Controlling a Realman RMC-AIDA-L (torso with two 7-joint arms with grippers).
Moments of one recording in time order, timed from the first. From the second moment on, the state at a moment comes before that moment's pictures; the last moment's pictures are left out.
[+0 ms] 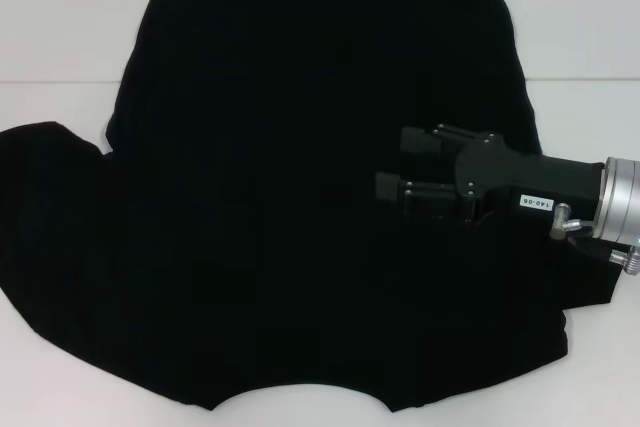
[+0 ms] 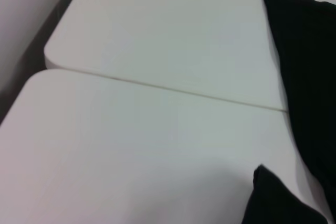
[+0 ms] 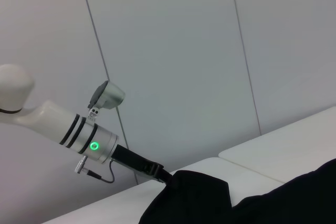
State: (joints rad) left arm -0.66 -2.04 0.42 0.76 2.69 0.80 -2.33; right arm 0.68 2.08 -0.62 -0.45 -1.89 -1.50 1.27
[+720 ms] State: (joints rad) left arm -0.71 -2.04 0.47 0.76 2.66 0.87 -2.32; right arm 0.68 2.08 -0.62 -0.45 -1.89 -1.51 1.27
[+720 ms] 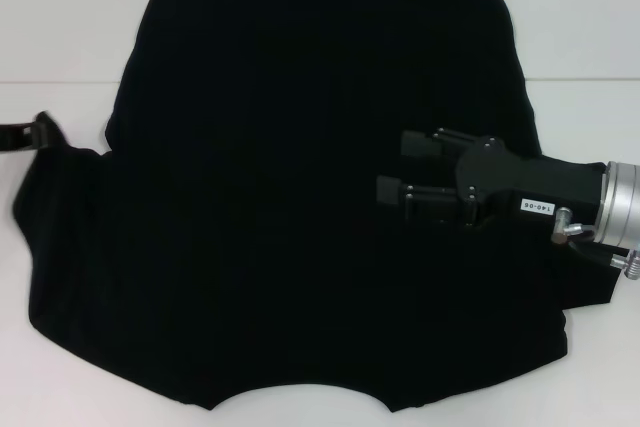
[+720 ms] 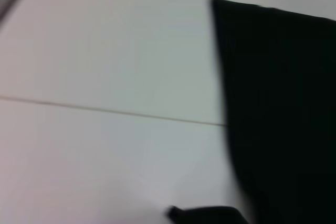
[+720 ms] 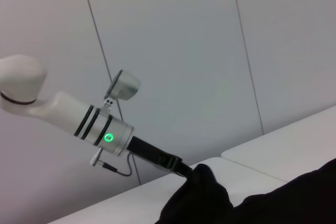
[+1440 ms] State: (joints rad) left arm -0.67 -2.10 0.58 0.87 2.38 1.20 -2.14; right arm 0.66 2.08 -0.62 -0.45 -1.88 -1.52 1.27
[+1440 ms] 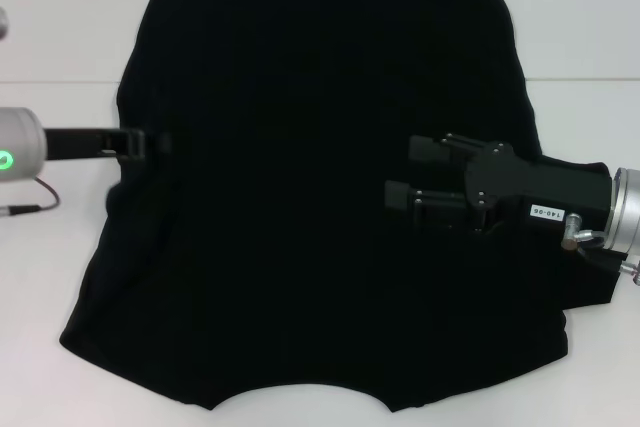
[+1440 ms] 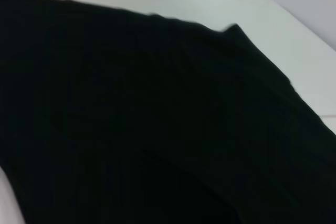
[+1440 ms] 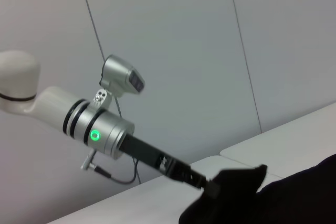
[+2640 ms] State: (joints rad) left arm -0.62 -2.14 0.70 0.74 2.02 1.54 -1.61; right arm 0.65 1.93 -0.62 -0.46 -1.93 -1.32 1.86
